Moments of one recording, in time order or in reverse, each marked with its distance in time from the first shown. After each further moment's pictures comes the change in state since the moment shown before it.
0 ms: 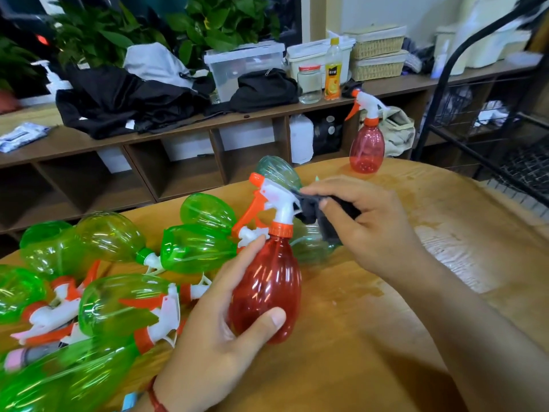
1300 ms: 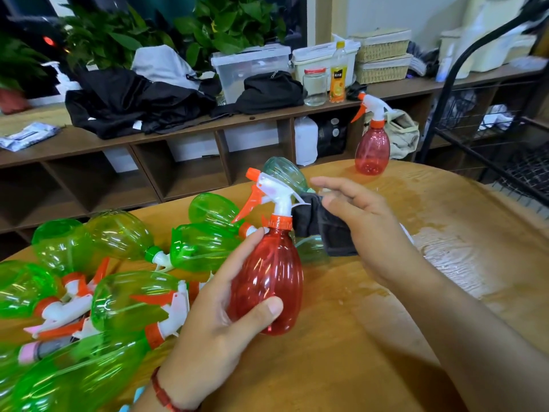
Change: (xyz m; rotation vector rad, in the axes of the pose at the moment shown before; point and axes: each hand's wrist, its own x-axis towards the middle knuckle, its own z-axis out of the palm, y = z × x) left_hand 0.003 -0.001 -0.008 -0.197 0.005 -0.006; right_hand 0.000 0.005 0.015 0.359 0.006 0.504
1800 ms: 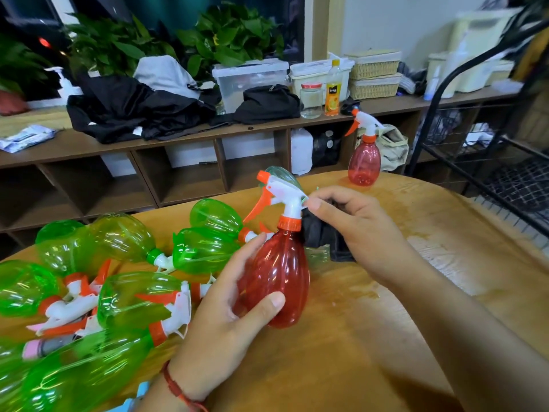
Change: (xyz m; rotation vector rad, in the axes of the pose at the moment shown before) left_hand 0.000 0.001 0.004 0.044 0.043 0.001; right_hand -0.012 -0.031 0.002 -0.011 -0.122 -0.066
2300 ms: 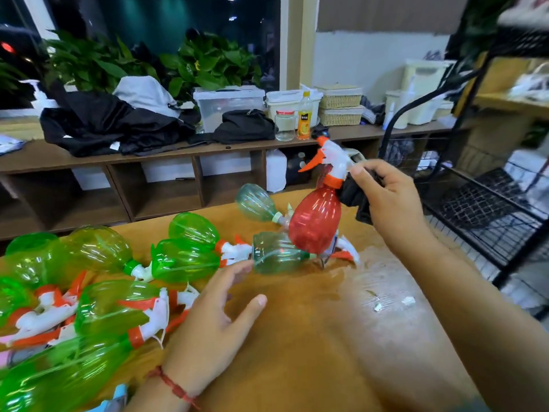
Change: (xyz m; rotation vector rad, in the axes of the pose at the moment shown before) left_hand -0.005 -0.004 0.013 0.412 0.092 0.033; right_hand -0.003 -0.048 -0.074 -0.272 0.455 -0.138
